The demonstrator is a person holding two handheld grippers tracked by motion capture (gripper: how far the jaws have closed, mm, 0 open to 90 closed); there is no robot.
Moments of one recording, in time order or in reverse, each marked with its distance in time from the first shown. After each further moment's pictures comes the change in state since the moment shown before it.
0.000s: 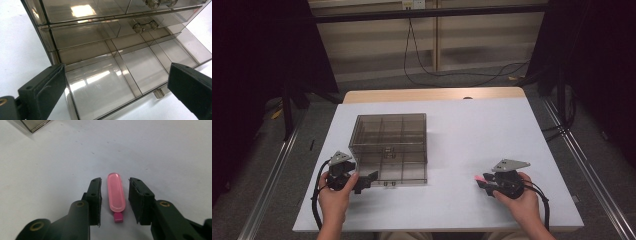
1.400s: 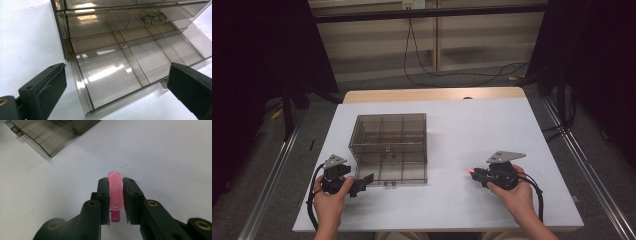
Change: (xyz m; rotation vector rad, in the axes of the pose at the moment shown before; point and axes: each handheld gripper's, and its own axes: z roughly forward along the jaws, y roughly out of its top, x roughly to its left) left arm 0.007 -0.010 -0.008 0.006 0.021 -0.021; right arm 0.007 0.029 0.001 -0.041 0.070 0.025
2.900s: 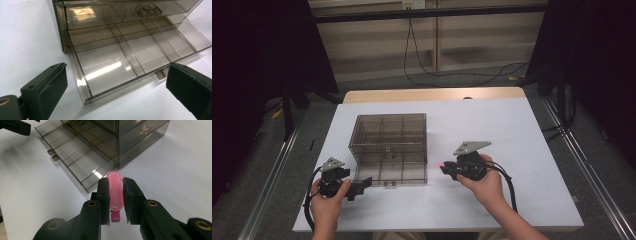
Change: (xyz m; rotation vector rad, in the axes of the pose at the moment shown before) left arm 0.003 -0.005 -0.008 0.010 -0.032 -0.003; right arm 0.051 0.058 0.037 -0.004 0.113 -0.099
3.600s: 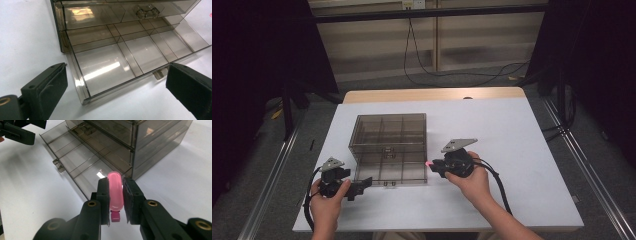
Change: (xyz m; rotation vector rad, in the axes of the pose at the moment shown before) left arm -0.001 0.000 0.000 -0.001 -0.008 -0.006; right arm 0.011 0.015 0.024 -0.010 0.032 -0.003
